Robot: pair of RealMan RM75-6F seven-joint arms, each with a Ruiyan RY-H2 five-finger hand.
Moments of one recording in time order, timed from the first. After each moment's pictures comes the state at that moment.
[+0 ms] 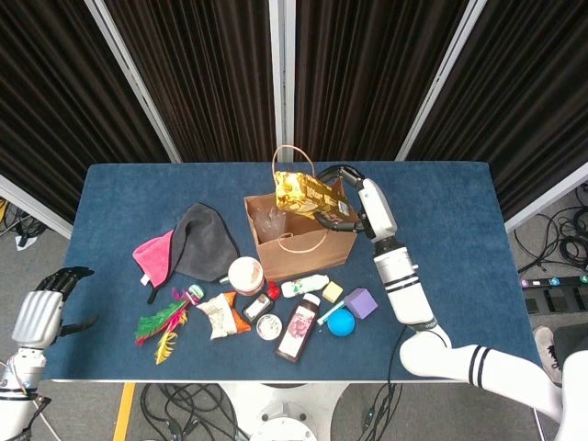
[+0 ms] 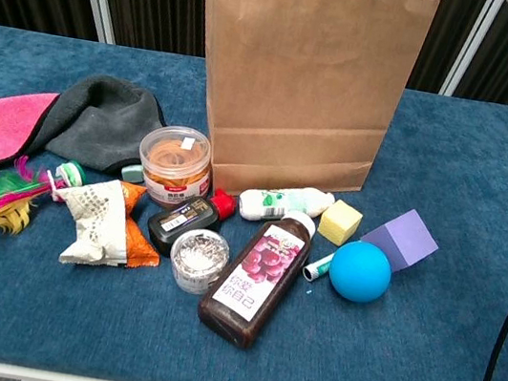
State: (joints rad) left arm -0.15 -1.45 -0.02 -1.01 1.55 1.49 -0.42; right arm 0.79 -1.54 0.48 -1.55 -1.11 1.10 0.39
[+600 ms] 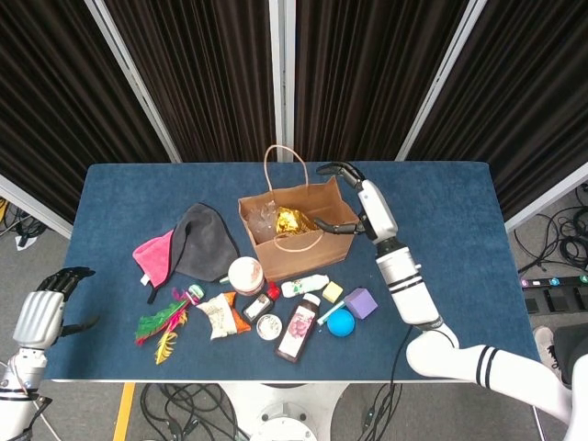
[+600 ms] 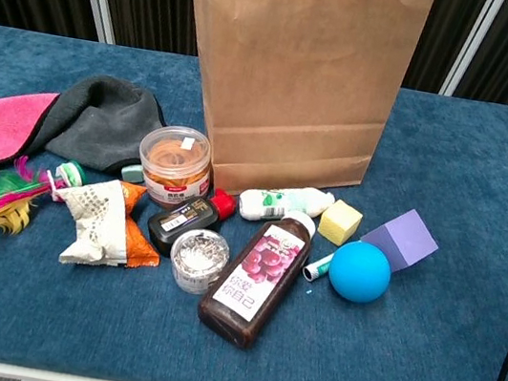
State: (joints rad) left arm -0.16 -1.45 -0.02 -1.01 1.55 1.49 -0.41; right arm 0.79 -1.51 0.48 -1.56 -1.15 1.06 0.44
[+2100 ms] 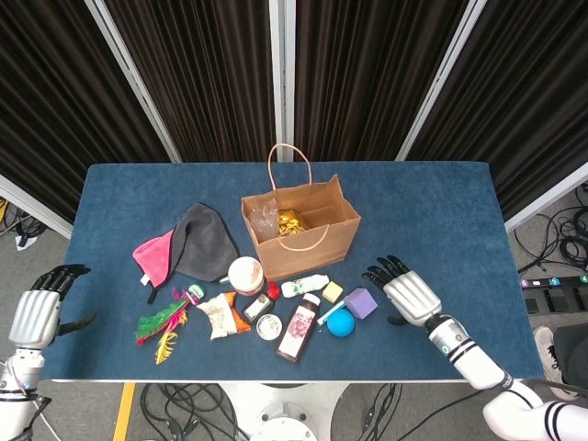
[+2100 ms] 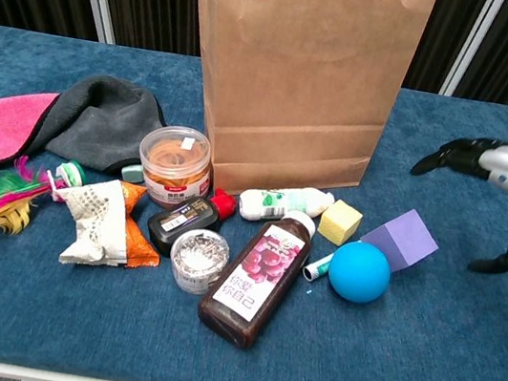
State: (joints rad) left arm -0.15 -1.47 -0.03 -0.99 1.55 1.53 -0.39; right arm 0.56 -1.35 0.00 -1.47 -1.54 0.97 -0.13
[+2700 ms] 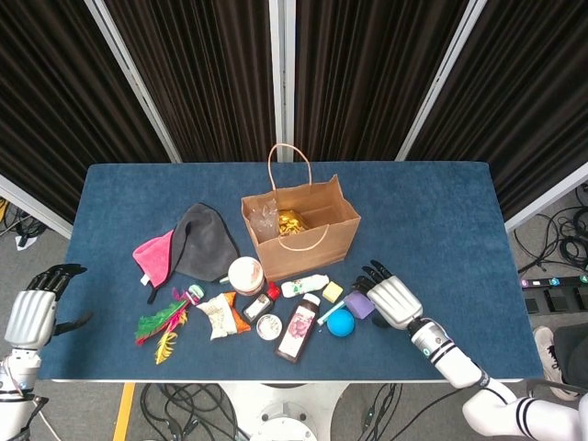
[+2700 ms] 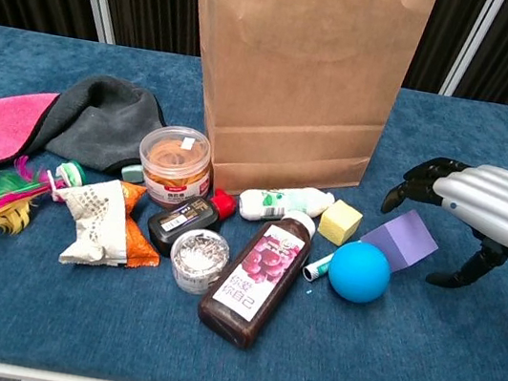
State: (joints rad) left arm -0.14 -1.47 -0.04 -0.96 1.55 1.54 -0.40; right arm 0.56 -1.50 -0.01 -1.33 -1.57 1.00 -0.15
